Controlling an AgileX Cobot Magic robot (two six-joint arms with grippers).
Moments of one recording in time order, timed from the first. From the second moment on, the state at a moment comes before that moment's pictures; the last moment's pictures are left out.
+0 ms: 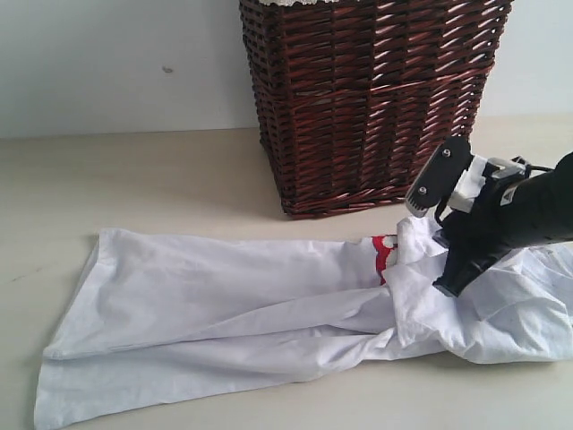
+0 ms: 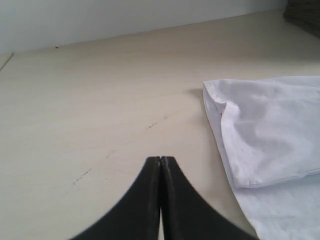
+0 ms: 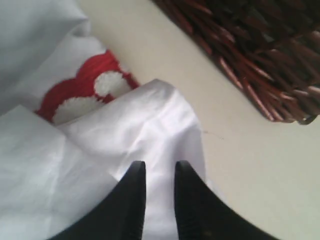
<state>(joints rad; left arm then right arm) 0.00 0.14 0.00 0.00 0.31 0.14 0.26 1.68 -0.72 0.14 0.05 -0.83</state>
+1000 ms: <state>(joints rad) 0.00 0.14 0.00 0.00 0.31 0.14 0.25 1.63 -0.77 -0.97 0.43 0.12</state>
